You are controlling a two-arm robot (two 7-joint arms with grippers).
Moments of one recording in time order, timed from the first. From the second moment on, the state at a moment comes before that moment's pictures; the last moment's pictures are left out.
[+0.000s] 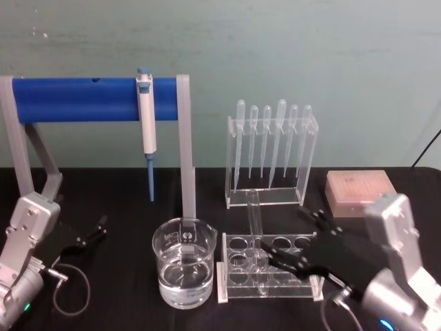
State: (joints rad) left arm -0.20 0.60 0.45 -1.41 -0.25 -0.12 0.03; right arm 0.08 0.61 -0.42 -1.74 0.38 -0.03 0.25
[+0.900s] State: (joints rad) left arm -0.20 0.60 0.45 -1.41 -0.25 -0.12 0.03; right arm 0.30 0.43 -0.45 -1.60 0.42 0.28 0.34
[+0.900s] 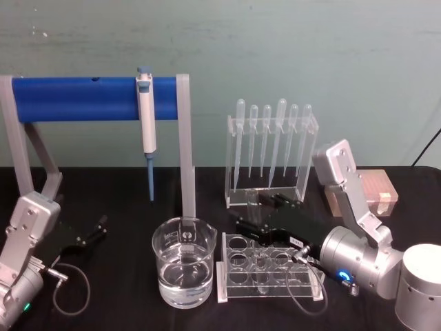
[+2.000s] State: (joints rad) left arm -0.20 0.60 0.45 -1.41 -0.25 -0.12 0.03; right arm 0.23 0.44 -0.37 -1.73 0.41 0.24 0.34
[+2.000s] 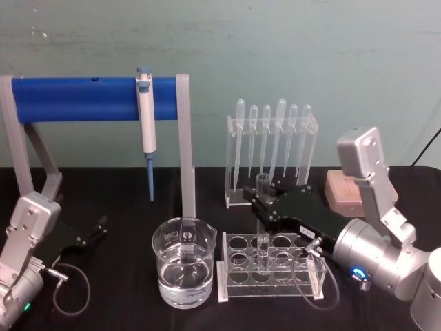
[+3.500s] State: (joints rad) left arm -0.20 0.60 0.45 -1.41 -0.25 -0.12 0.03; right arm 0.20 0.46 -0.34 -1.85 0.41 0.20 0.32
